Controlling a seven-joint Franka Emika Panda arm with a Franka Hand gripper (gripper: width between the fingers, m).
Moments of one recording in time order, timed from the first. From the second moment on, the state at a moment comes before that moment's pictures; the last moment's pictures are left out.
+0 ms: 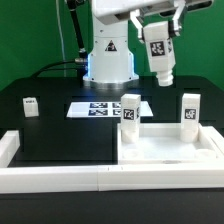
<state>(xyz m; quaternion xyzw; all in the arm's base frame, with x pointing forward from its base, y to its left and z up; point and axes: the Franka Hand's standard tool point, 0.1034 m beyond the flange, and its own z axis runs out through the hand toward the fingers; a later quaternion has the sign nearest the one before) 0.602 0.041 0.204 -0.93 0.22 -0.27 0.05</state>
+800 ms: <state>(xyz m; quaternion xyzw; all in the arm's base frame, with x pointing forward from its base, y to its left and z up) 0.607 0.093 0.135 -0.96 0.13 -0.26 0.00</state>
